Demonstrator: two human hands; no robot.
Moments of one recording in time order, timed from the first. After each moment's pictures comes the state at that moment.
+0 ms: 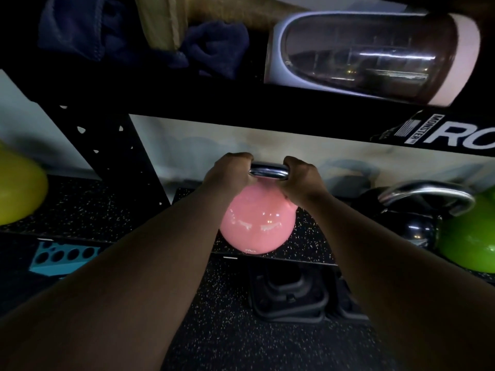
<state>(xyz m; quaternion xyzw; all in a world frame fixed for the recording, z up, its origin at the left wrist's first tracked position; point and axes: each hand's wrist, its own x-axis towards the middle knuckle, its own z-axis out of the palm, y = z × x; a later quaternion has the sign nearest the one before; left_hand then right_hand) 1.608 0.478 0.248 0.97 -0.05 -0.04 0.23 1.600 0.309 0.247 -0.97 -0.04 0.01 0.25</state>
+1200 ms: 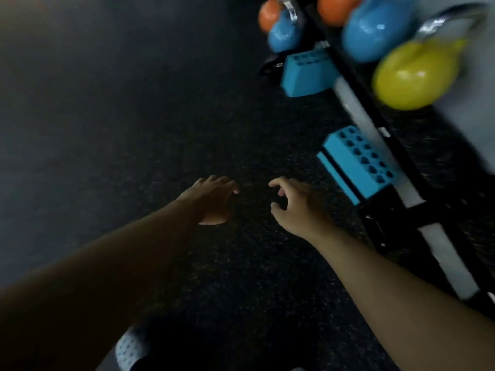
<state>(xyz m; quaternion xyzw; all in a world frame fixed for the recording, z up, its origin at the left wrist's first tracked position) 0.918 0.807 0.129 0.89 0.39 -0.13 0.20 1.131 0.705 0.147 -0.71 -0.65 0.21 0.16</state>
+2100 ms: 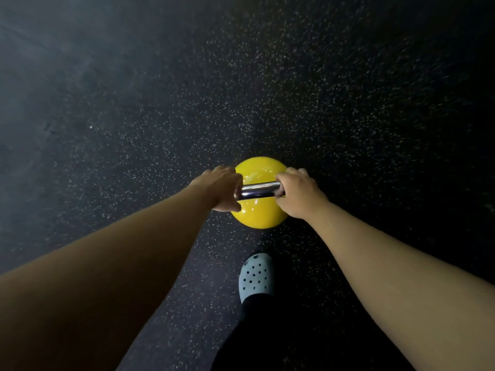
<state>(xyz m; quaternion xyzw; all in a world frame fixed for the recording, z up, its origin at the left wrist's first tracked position) 0.357 0.734 -0.107 0.63 0.66 -0.18 0.36 0.557 0.801 -0.119 -0.44 -0.82 0.34 -0.12</state>
